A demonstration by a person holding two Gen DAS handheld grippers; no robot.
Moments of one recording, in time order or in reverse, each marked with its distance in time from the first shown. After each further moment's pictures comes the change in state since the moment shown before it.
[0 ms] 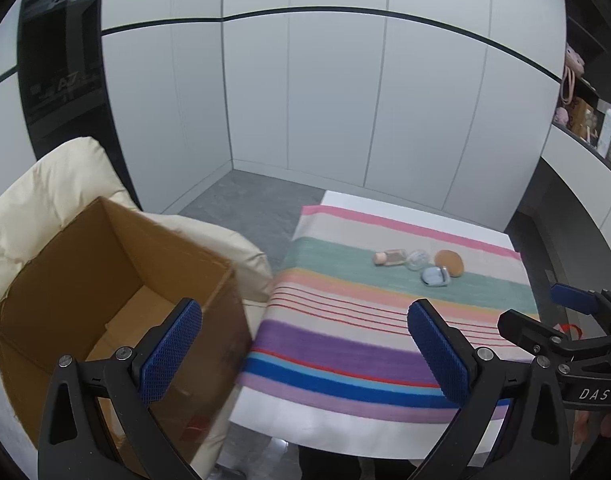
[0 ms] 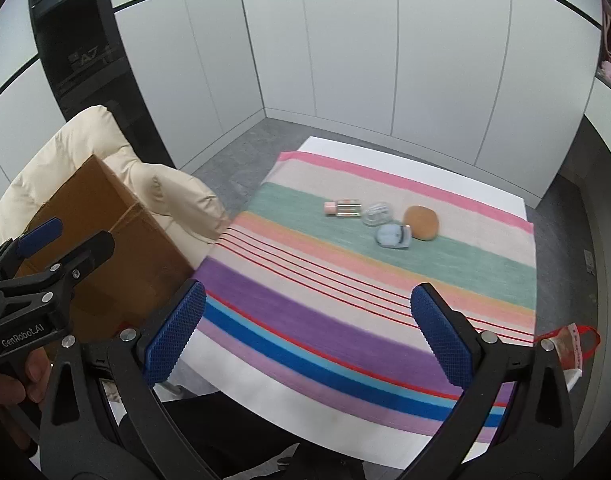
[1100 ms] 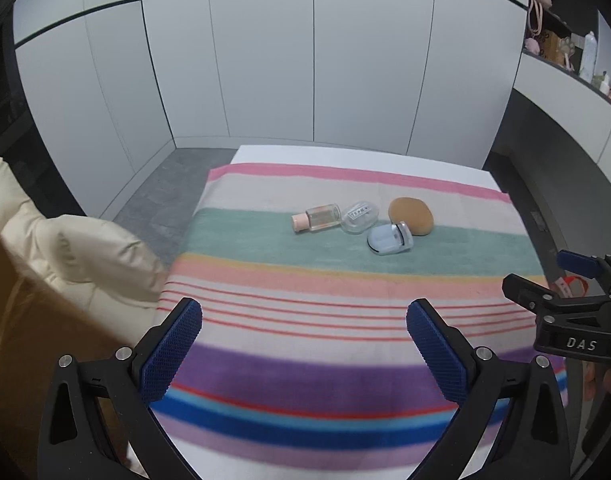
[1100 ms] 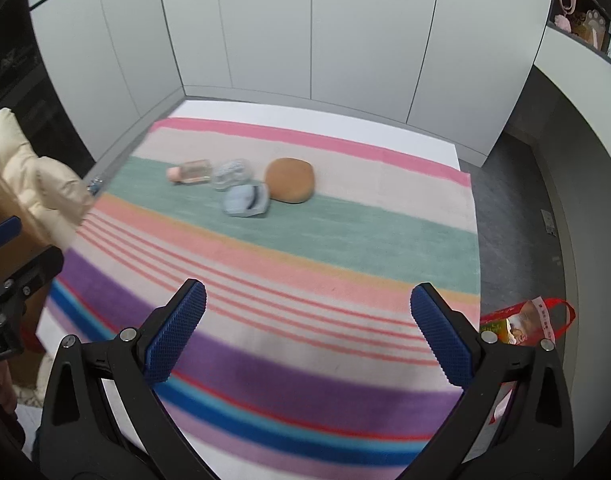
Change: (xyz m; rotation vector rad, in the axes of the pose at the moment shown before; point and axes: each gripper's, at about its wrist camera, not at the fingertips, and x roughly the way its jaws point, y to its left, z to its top) left arm 0.138 -0.119 -0.017 0.148 0.139 -0.090; right arm 0.096 -0.155 -0.027 0.098 0.100 -0.198
